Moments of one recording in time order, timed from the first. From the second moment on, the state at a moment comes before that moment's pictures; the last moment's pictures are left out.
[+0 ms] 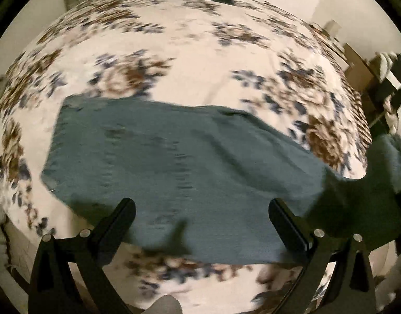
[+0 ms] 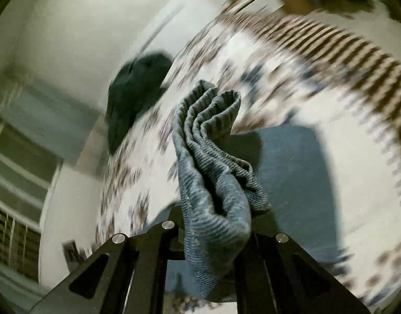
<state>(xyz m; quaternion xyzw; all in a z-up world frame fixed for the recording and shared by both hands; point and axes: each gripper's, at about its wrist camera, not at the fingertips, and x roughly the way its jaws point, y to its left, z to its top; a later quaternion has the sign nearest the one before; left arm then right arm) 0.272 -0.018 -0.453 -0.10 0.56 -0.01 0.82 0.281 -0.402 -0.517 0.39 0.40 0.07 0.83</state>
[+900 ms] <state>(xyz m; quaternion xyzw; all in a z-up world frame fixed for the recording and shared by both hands) 0.317 -0.007 -0.532 -0.12 0.59 -0.05 0.80 0.317 -0.313 -0.630 0.22 0.63 -0.03 0.74</state>
